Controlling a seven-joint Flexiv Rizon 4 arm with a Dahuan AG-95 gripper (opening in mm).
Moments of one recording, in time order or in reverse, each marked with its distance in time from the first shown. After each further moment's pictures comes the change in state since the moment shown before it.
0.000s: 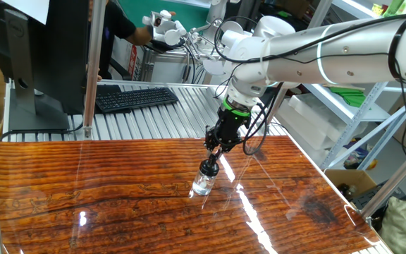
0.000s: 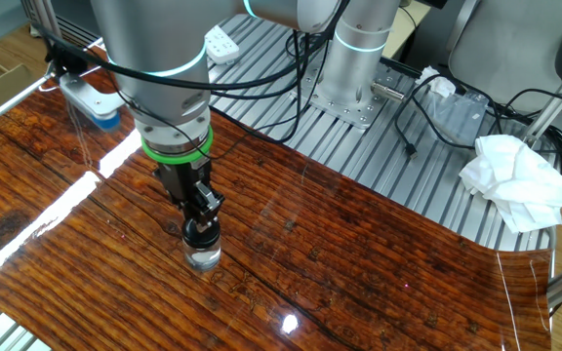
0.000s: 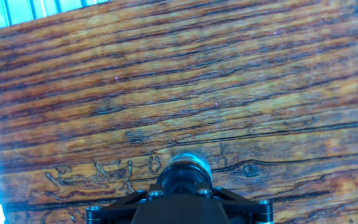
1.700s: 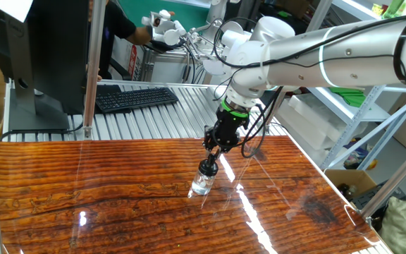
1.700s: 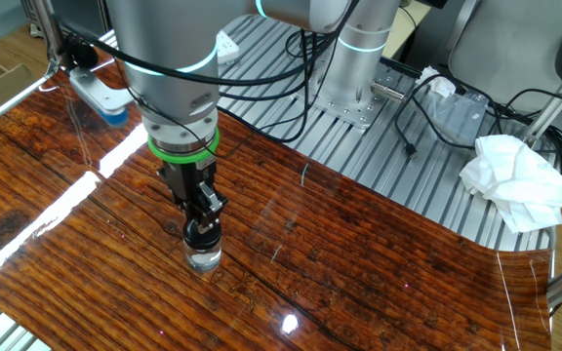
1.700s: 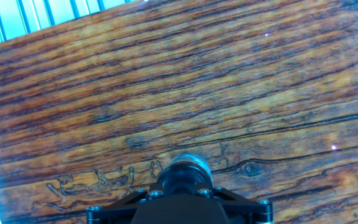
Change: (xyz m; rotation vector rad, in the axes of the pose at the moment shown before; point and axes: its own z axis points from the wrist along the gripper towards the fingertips) arm 0.000 0.004 0.000 0.022 -0.031 0.011
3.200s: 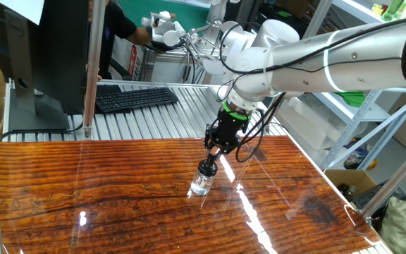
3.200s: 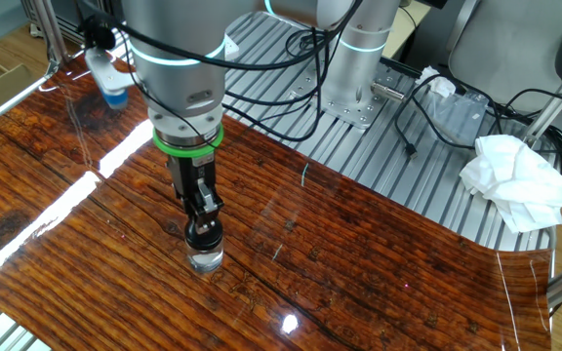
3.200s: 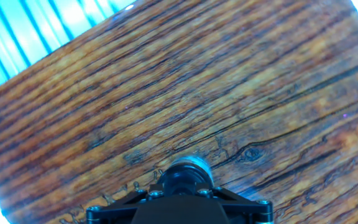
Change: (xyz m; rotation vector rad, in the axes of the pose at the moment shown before) arm 0.002 0.000 -0.001 -0.029 -0.041 0.287
